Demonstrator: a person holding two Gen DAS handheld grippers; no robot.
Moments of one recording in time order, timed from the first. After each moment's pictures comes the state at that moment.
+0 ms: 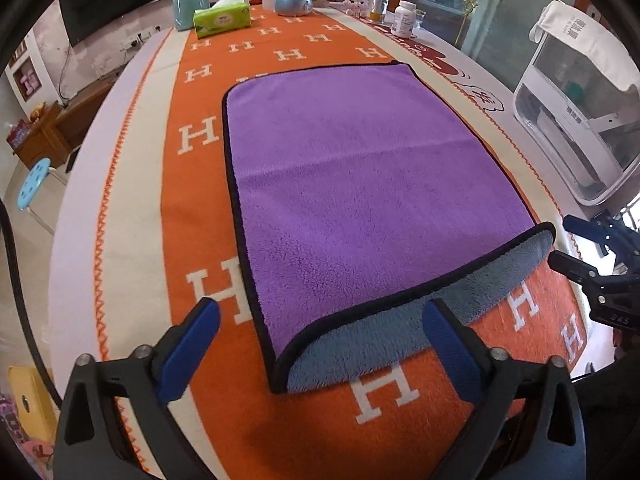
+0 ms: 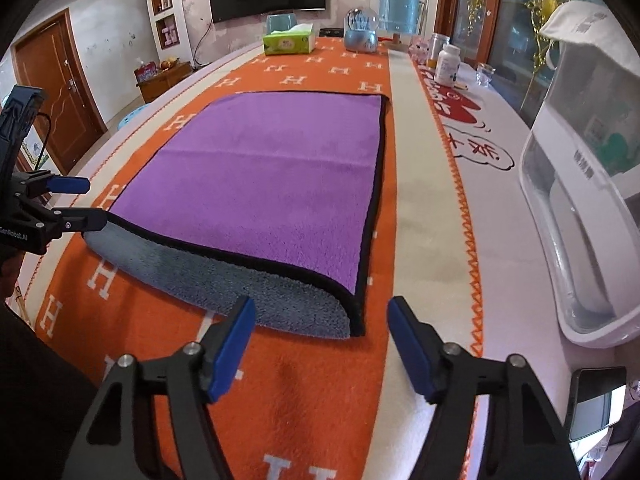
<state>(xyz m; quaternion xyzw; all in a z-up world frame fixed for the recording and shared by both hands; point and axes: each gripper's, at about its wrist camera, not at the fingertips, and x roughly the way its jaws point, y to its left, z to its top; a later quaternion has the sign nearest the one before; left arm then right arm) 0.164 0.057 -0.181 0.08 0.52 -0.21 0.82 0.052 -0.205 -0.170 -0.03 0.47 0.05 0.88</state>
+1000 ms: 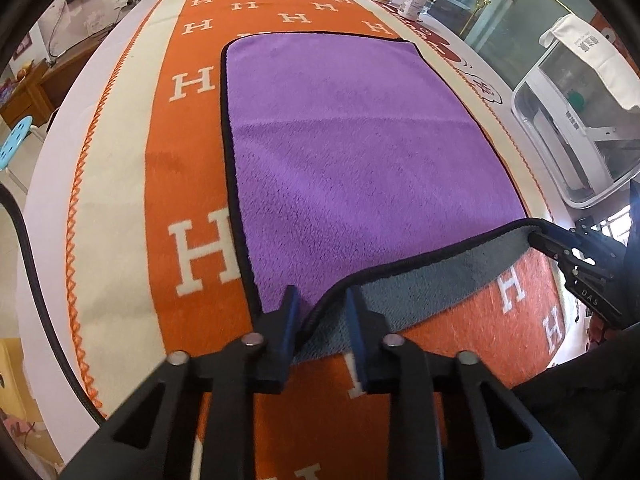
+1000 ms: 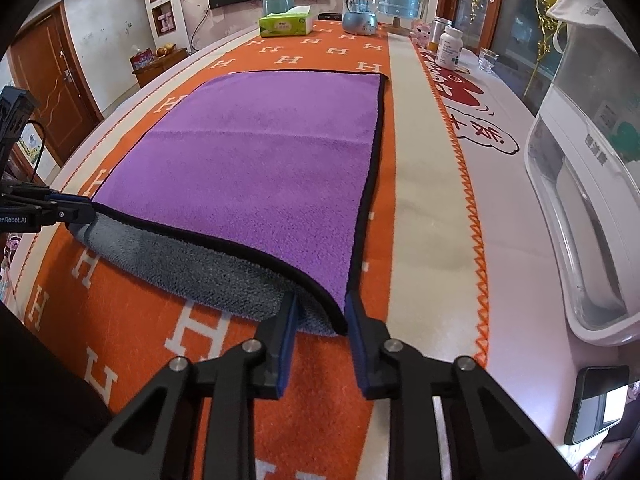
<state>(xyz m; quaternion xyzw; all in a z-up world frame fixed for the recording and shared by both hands) 0.163 0.072 -0.197 0.04 0.57 -0.22 0.79 0.058 -0.210 -0.185 -0.03 0.49 0.04 0.87</state>
